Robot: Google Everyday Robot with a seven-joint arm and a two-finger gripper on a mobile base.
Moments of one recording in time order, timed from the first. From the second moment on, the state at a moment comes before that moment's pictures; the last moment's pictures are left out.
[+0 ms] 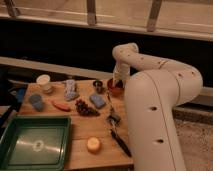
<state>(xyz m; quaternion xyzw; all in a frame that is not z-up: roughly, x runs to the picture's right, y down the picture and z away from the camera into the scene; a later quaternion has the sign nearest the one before) 0.107 -0.033 0.906 -0.22 0.20 0.72 0.63</state>
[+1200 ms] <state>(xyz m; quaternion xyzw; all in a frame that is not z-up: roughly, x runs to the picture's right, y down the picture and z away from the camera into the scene) 0.106 -0.024 0.892 -0.20 0.23 0.71 0.64</state>
